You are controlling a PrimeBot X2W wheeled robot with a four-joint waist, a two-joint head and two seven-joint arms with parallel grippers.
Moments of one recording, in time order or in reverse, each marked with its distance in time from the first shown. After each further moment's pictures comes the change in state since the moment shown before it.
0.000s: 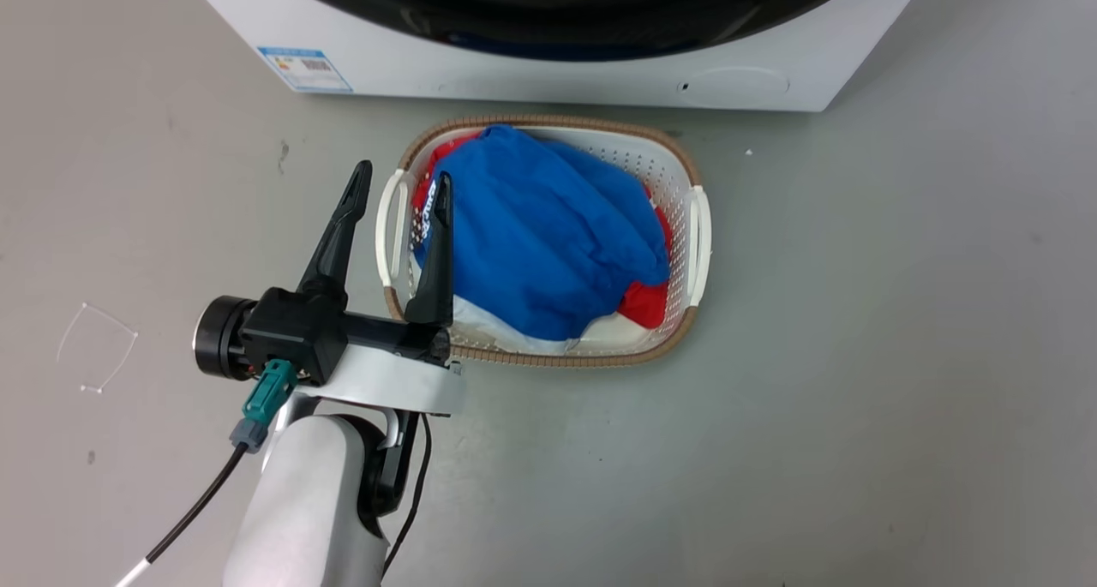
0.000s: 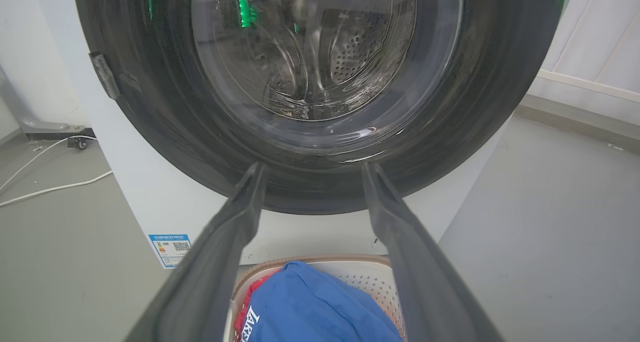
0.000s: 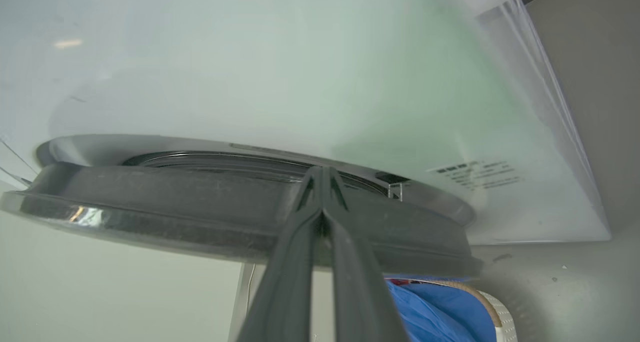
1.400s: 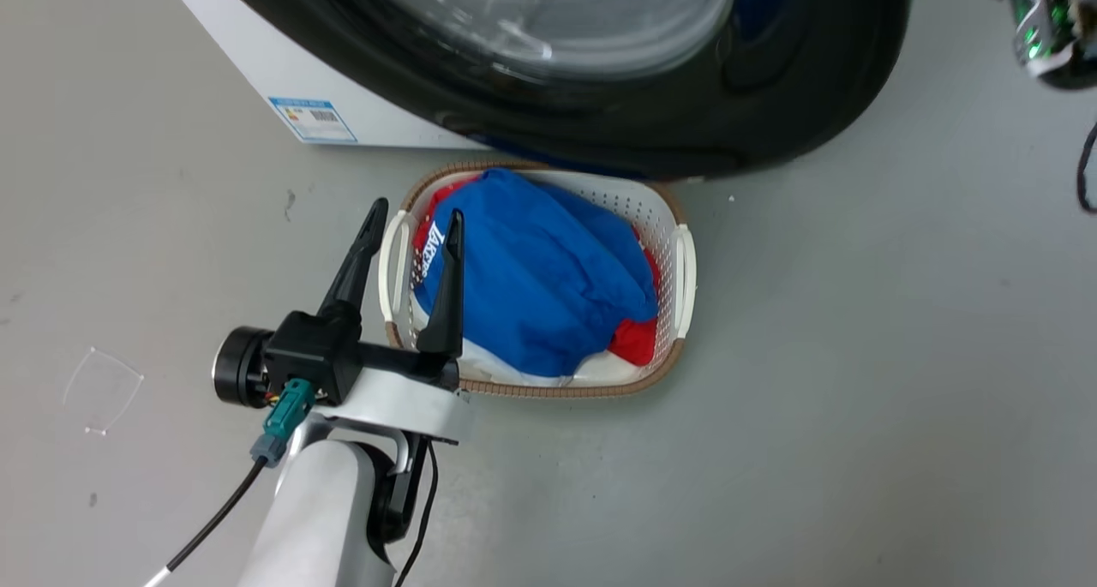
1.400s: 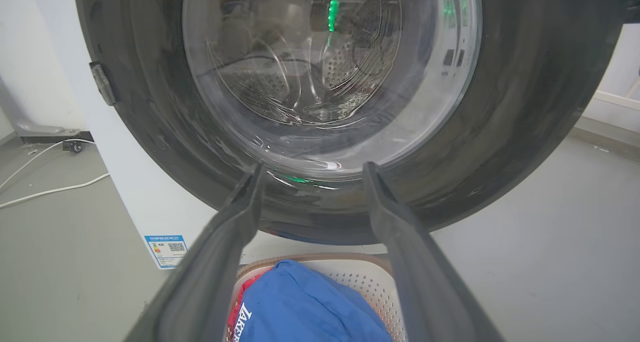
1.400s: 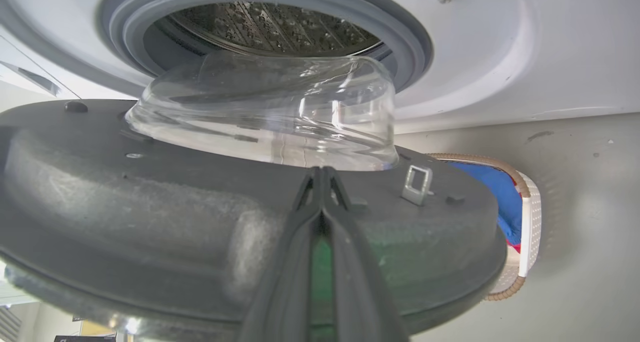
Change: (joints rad) left arm 0.032 -0.001 -0.020 0.038 -0.010 0.007 0.000; right arm 0.193 0.035 -0.039 -0.078 0.077 -0.001 0.351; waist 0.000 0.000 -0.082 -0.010
